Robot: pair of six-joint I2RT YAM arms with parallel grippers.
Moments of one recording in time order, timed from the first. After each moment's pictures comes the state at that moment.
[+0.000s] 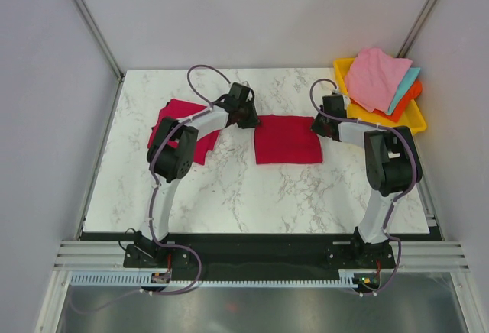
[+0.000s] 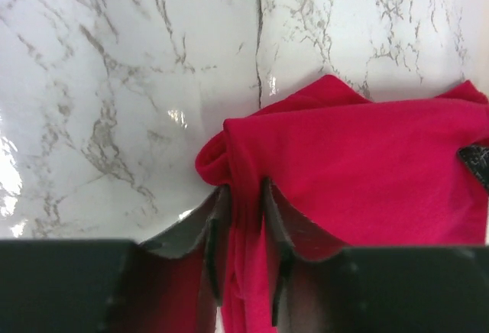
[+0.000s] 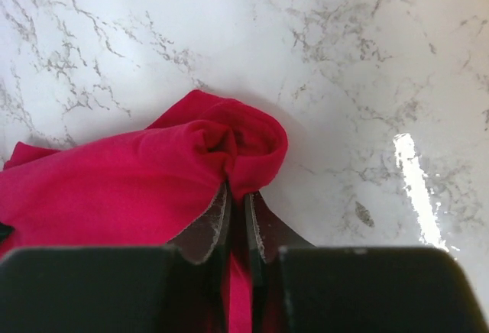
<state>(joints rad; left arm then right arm) -0.51 2.27 1.69 -0.23 0.11 -0.65 0.16 1.91 1.10 0.01 0.08 0.61</state>
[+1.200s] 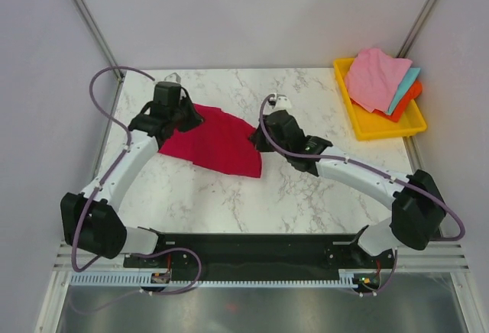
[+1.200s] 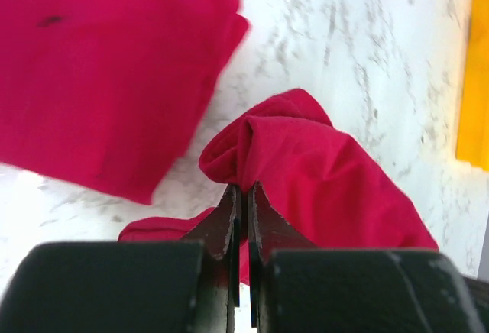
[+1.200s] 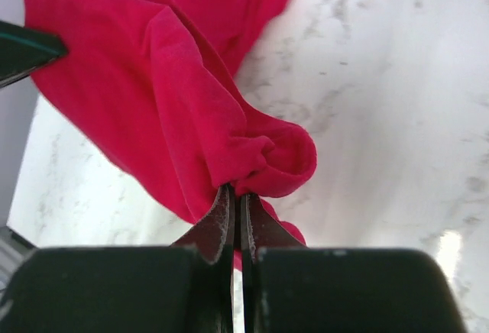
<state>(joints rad) -0.31 1.37 1.19 -0.48 0.01 -0.63 0.78 1.47 1.08 -0.12 0.21 0.66</state>
